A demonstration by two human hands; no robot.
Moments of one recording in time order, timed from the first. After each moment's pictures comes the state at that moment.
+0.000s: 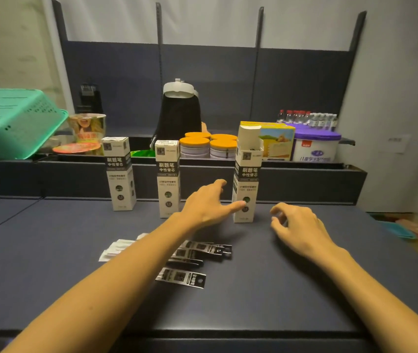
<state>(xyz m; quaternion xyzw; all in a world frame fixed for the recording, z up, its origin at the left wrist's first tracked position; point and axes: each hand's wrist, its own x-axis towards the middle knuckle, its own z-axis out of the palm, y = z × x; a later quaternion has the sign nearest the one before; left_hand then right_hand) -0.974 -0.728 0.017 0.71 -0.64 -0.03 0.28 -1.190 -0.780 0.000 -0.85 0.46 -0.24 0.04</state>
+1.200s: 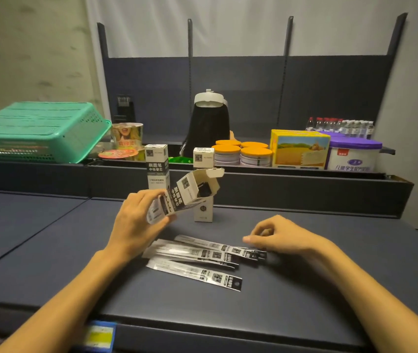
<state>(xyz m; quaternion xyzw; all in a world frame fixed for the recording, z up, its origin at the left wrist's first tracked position) -0.844 -0.580 -0.012 0.65 -0.59 0.29 0.38 -1.117 -0.755 0.010 -0.89 0.31 -0.09 0.33</state>
